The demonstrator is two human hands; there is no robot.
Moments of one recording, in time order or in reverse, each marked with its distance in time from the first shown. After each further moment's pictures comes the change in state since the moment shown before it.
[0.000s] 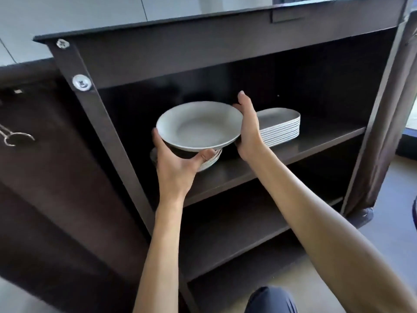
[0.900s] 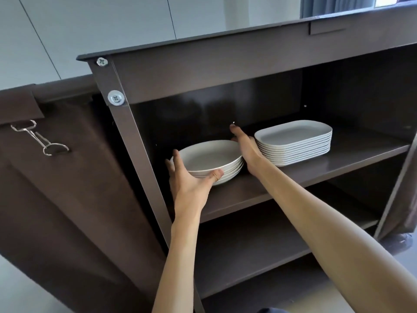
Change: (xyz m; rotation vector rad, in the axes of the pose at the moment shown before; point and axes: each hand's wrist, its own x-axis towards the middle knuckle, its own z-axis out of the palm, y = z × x) left_hand 0.010 -0.024 -0.008 0.322 0.058 -0.277; right_hand 0.060 0.056 0.024 -0.312 -0.054 0.145
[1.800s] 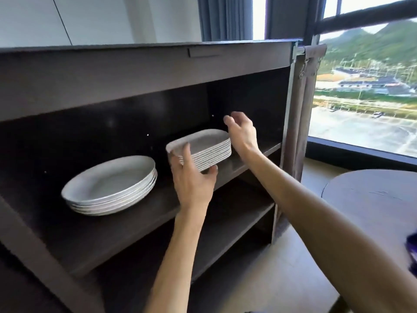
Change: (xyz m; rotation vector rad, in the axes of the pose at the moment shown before) left_hand -0.067 0.095 0.138 -0.061 -0.196 0.420; right_hand -0.058 -0.060 -0.180 -0.332 0.542 -0.324
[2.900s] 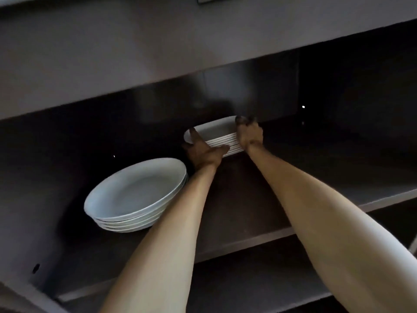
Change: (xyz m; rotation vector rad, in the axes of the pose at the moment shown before) left_hand 0.193 -0.113 0.061 0.224 0.151 -0.552; right_hand 0.153 0.087 0.208 0.042 -0.410 0.107
